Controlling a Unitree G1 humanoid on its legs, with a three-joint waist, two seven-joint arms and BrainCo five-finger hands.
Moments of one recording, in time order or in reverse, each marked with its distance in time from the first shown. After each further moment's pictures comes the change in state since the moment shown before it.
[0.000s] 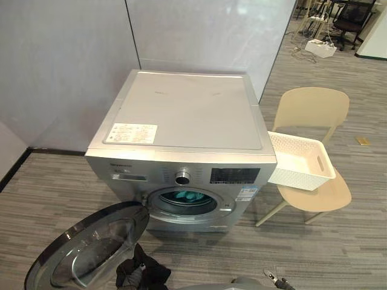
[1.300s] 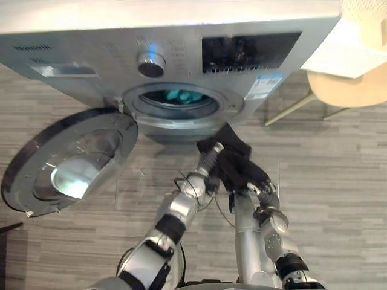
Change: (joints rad) left arm -0.679 -0.201 -0.333 -0.453 -0.286 -0.019 0.141; right arm -0.310 0.007 0.276 -0.484 0.092 -0.109 -0.161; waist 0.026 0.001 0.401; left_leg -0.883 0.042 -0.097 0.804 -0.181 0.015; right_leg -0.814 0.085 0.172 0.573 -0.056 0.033
